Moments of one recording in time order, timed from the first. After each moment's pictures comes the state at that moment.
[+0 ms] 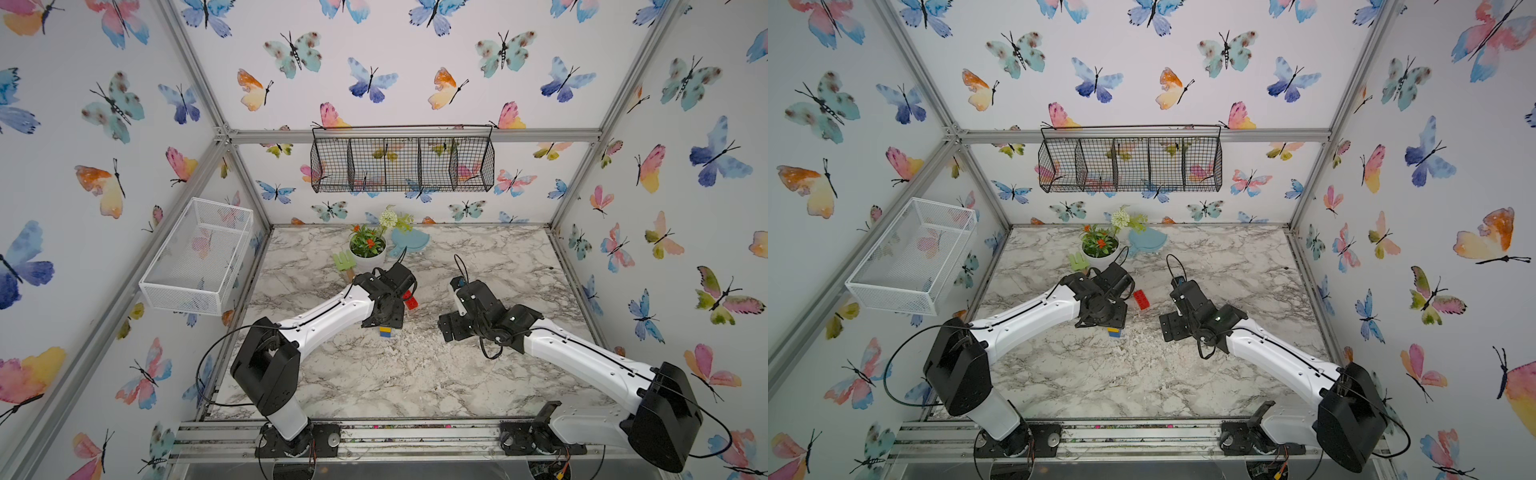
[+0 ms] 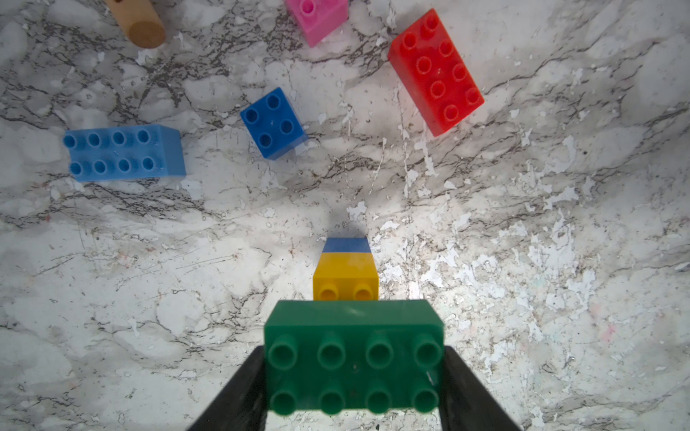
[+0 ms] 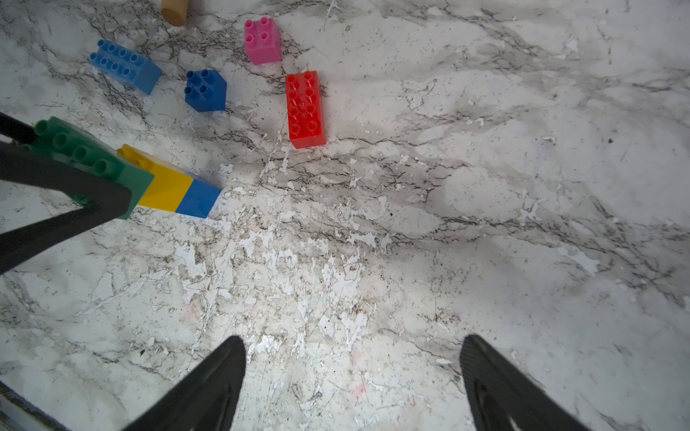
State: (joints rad) left arm -0.77 1.65 1.31 -0.95 -0.15 -0.59; right arm 0.77 1.27 0.91 -0.58 0.13 0.33
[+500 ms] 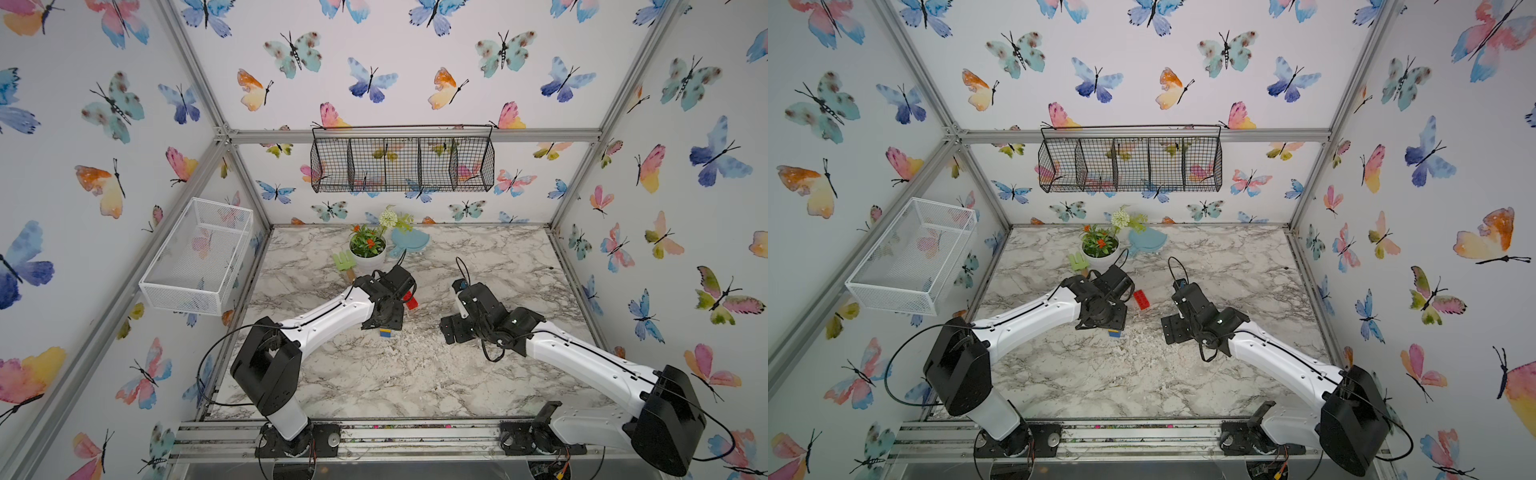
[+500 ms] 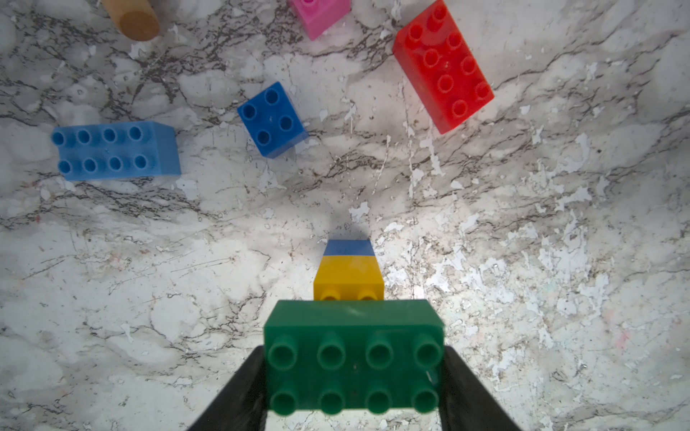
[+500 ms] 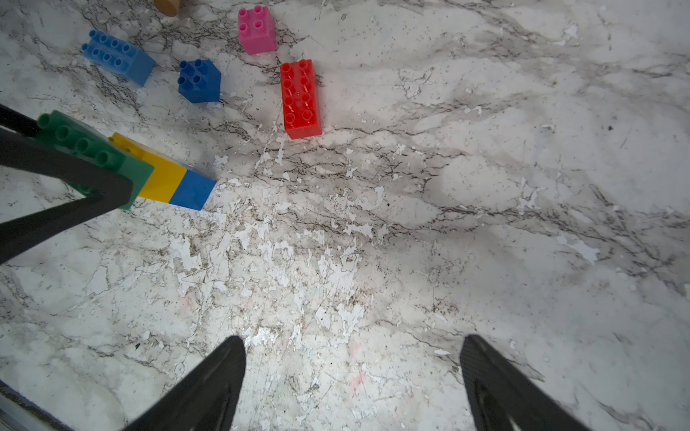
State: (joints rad) left arm -0.77 1.65 1.28 -0.92 -0.16 -0.59; right arm 0.77 1.25 0.88 -0.58 0.13 0.34
